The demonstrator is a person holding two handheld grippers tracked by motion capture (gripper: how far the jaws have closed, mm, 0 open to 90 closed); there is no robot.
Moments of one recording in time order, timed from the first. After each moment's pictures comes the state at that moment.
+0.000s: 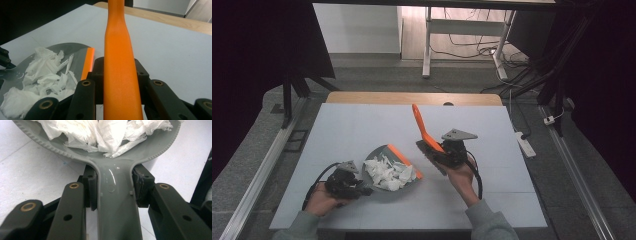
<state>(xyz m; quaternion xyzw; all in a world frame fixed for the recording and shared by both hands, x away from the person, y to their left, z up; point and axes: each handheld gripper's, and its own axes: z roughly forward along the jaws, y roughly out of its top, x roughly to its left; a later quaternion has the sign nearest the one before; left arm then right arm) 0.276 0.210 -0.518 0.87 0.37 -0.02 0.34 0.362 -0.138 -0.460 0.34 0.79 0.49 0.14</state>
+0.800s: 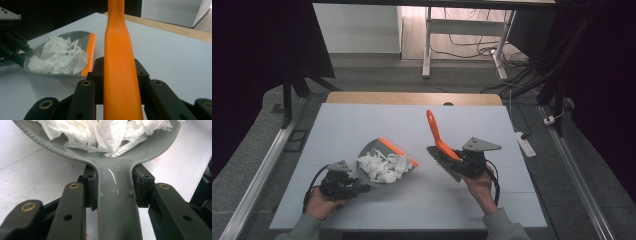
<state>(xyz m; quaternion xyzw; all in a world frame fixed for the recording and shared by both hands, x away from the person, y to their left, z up) 0.262 0.218 -0.512 0.82 0.42 0.01 0.38 0.336 -0.188 -0.454 0.30 0.79 0.53 0.13</state>
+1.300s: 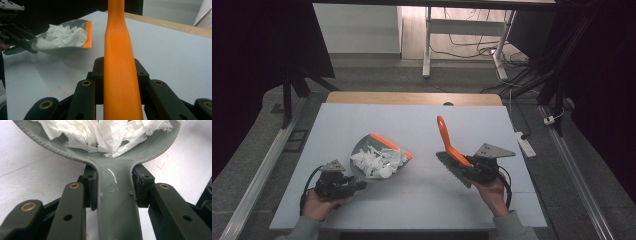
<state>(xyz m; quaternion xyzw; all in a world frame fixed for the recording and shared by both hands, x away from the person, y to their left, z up) 0.254 0.227 -0.508 0.79 0.45 0.04 0.40 0.322 -0.219 -0.455 0.29 0.79 0.53 0.13</state>
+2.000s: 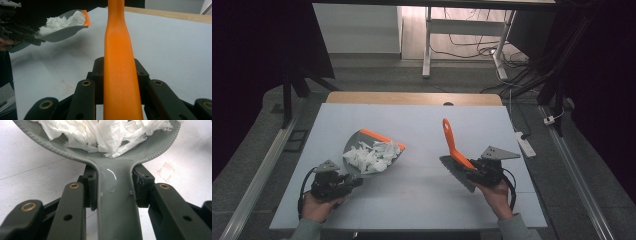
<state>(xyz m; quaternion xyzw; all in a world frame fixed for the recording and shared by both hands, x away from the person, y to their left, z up) 0.246 0.231 -0.505 0.76 0.50 0.07 0.42 0.321 -0.233 -0.464 0.31 0.78 0.53 0.10</state>
